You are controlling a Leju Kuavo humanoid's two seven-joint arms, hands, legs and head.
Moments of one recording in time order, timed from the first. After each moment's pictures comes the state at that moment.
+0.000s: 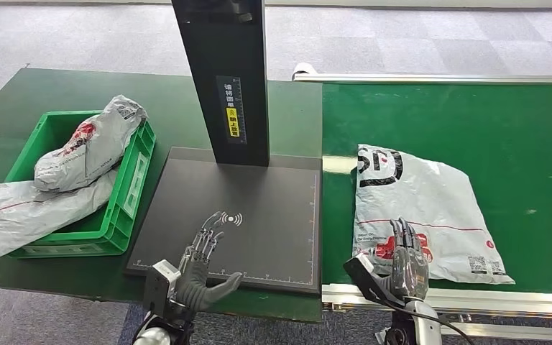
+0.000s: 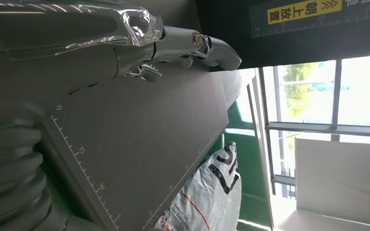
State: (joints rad) left arm 0.04 -0.19 -0.19 -1.36 -0.14 -0.07 -0.49; right arm -0.11 0.10 -0.06 -0.94 1.14 -0.47 -0.26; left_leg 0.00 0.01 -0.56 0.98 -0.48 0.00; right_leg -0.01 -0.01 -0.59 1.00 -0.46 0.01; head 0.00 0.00
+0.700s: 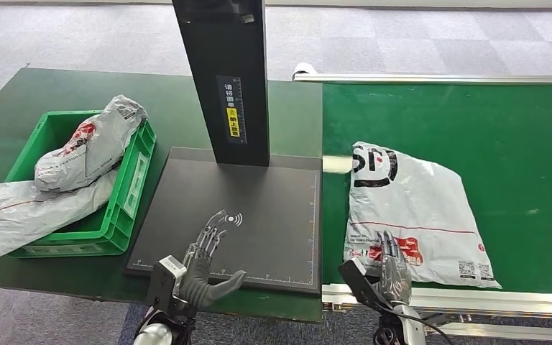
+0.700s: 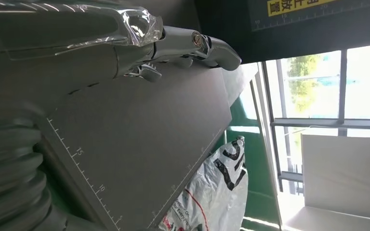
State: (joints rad) left arm 0.02 -0.19 -0.19 -1.35 -0.17 -0.08 -0.46; right arm -0.22 0.11 -0.11 -0.59 1.01 -0.53 -0.35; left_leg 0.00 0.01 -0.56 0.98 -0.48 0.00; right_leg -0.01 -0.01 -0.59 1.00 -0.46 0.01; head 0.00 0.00
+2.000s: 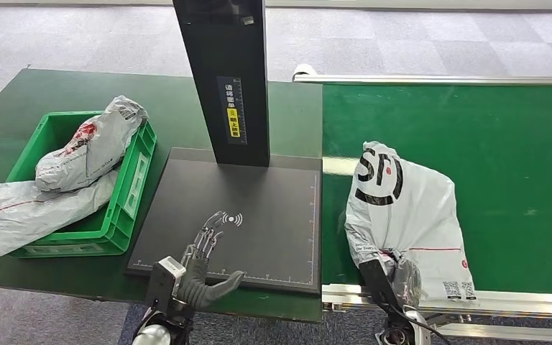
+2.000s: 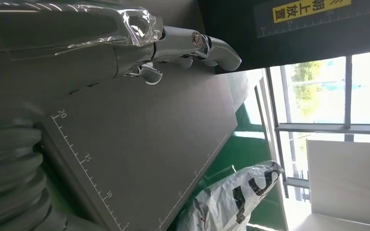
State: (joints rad) left arm 0.02 -0.18 -0.19 -1.35 -0.18 -0.06 -0.46; right arm -0.17 0.15 -0.22 -0.72 0.81 -0.44 -0.49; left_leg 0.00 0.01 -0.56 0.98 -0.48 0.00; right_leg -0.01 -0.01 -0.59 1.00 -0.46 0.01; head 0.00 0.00
